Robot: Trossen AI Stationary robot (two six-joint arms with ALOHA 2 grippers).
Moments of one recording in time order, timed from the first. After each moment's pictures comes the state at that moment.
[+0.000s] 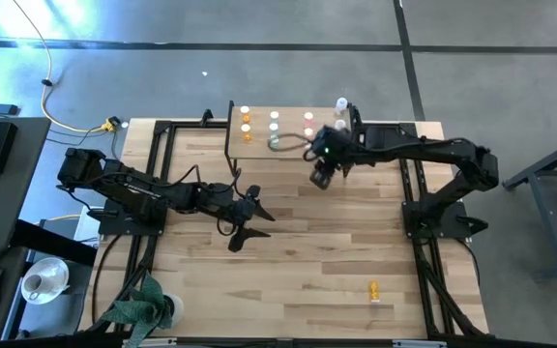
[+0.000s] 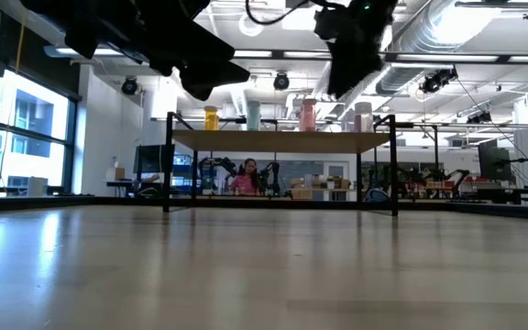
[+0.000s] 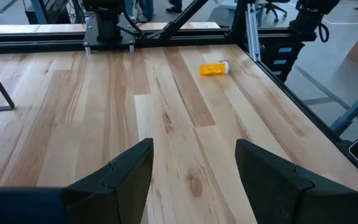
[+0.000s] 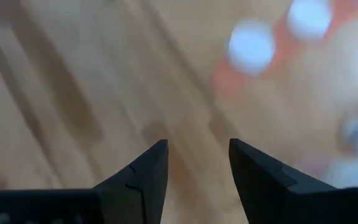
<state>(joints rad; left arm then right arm) 0.02 1.40 0.64 0.39 0.15 0.00 -0.20 1.52 1.41 -0.93 0.23 0.26</state>
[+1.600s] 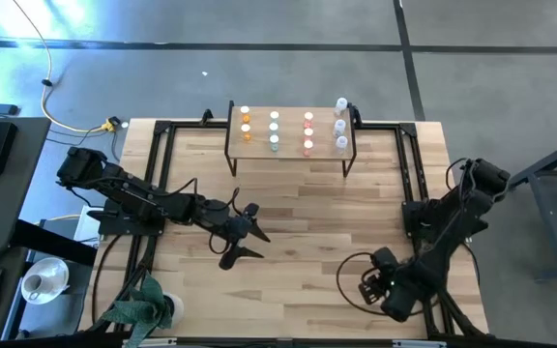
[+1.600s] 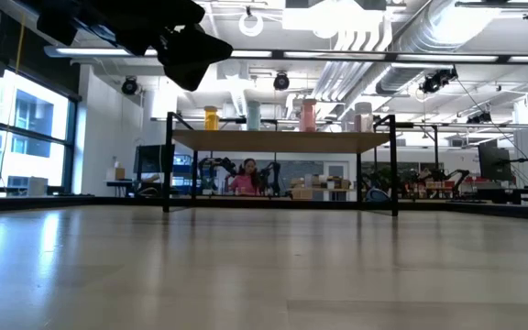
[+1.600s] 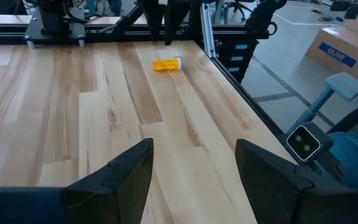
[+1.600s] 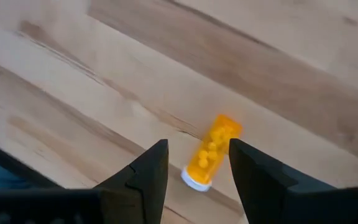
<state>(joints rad) -0.13 1.40 0.64 0.39 0.13 -0.08 0.95 1.52 1.01 -0.90 0.21 2.04</state>
